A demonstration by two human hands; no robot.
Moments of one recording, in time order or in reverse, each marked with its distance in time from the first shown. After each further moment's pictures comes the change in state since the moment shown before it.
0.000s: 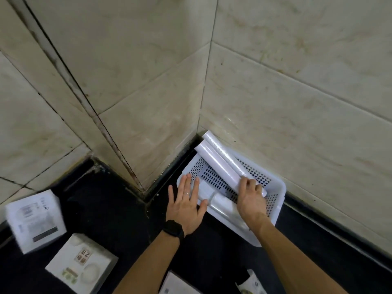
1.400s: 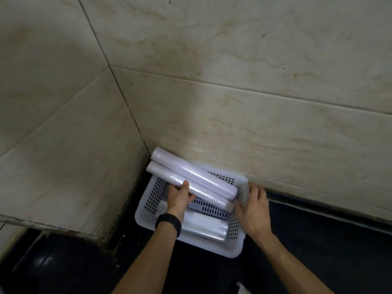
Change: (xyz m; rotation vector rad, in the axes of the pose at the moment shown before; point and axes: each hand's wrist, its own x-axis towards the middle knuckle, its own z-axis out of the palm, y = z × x) left_hand 0.117 0.094 0.000 -1.470 -0.185 -0.663; right_hand -0.026 0.089 0.009 0.690 0.239 0.326
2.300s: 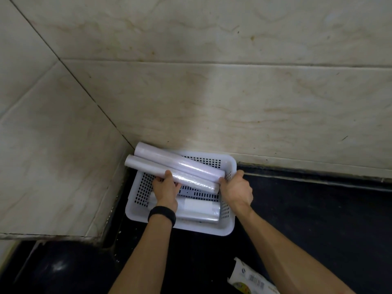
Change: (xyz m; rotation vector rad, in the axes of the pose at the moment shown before) left_hand 0.000 -0.008 0.005 -0.157 0.159 0.030; right_hand 0.012 -0.024 0.016 0.026 -0.054 0.457
